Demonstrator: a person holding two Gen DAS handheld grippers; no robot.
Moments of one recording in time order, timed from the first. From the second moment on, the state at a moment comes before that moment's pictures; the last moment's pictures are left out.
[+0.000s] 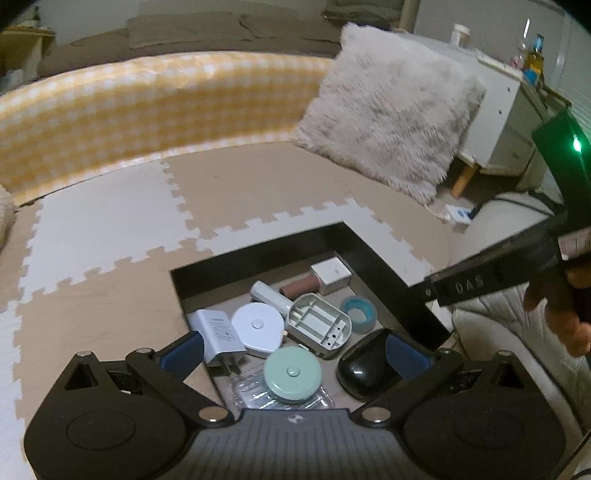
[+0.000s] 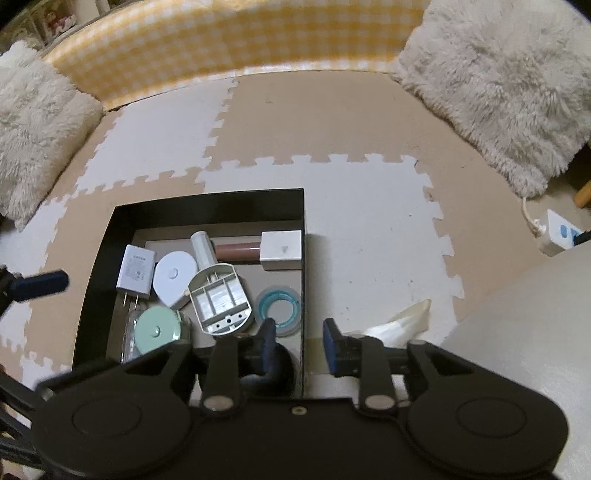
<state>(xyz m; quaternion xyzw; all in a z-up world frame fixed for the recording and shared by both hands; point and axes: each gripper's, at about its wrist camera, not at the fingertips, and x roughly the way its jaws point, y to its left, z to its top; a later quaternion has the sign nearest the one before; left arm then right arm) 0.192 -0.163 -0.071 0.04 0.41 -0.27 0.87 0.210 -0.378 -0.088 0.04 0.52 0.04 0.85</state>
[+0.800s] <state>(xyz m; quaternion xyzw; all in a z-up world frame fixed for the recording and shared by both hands) 0.125 -0.107 0.040 0.03 0.34 -0.12 0.93 0.110 -0.358 0.034 0.07 0.41 0.04 0.91</state>
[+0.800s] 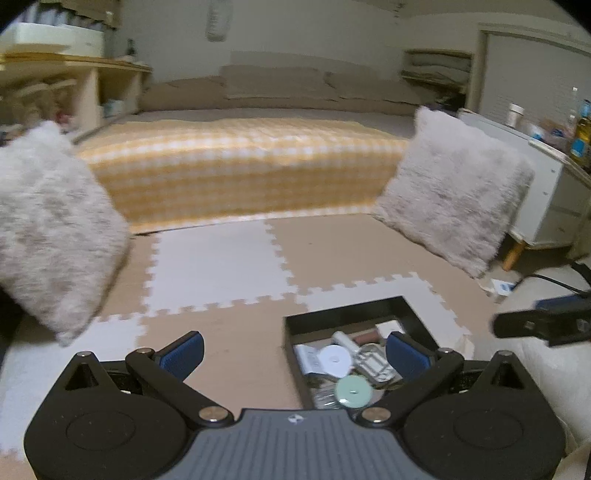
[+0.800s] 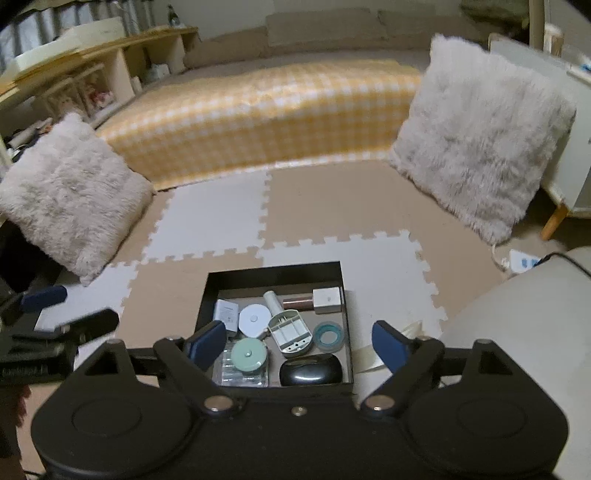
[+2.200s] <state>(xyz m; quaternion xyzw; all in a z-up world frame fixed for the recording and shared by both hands) 0.006 -0.067 0.033 0.03 0.25 -0.07 0.96 -0.021 -0.322 0.031 0.01 0.25 0.00 0.97</state>
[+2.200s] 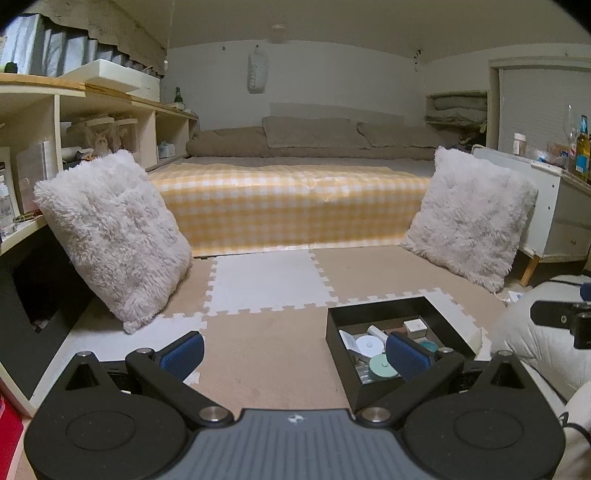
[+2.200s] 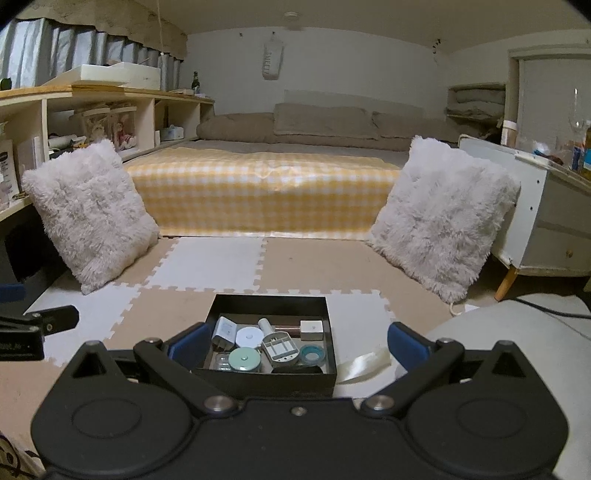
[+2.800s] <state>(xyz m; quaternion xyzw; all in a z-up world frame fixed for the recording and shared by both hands) 0.004 -0.067 0.035 0.02 0.25 -0.07 0.97 -0.022 -0.320 0.028 0.01 0.25 0.01 0.97</state>
